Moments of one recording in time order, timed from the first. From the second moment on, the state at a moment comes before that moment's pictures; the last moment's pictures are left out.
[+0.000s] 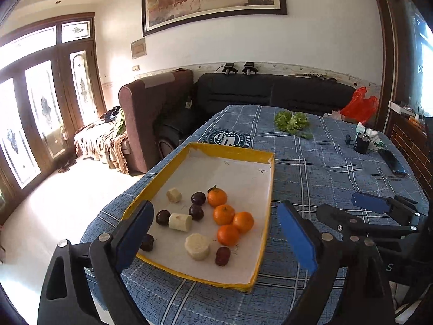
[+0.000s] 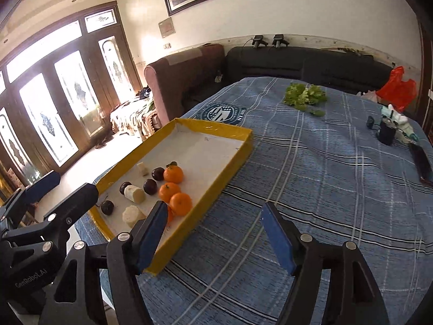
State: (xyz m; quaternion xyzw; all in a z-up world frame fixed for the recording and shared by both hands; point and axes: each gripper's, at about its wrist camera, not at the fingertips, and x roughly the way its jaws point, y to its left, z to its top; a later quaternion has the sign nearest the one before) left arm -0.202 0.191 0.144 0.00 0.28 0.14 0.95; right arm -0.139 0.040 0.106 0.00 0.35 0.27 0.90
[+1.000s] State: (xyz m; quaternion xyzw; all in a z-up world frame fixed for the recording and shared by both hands) left arm -0.170 0.155 0.104 0.01 0.34 0.14 0.93; right arm -0.135 -0.023 0.067 0.04 0.38 0.23 0.90
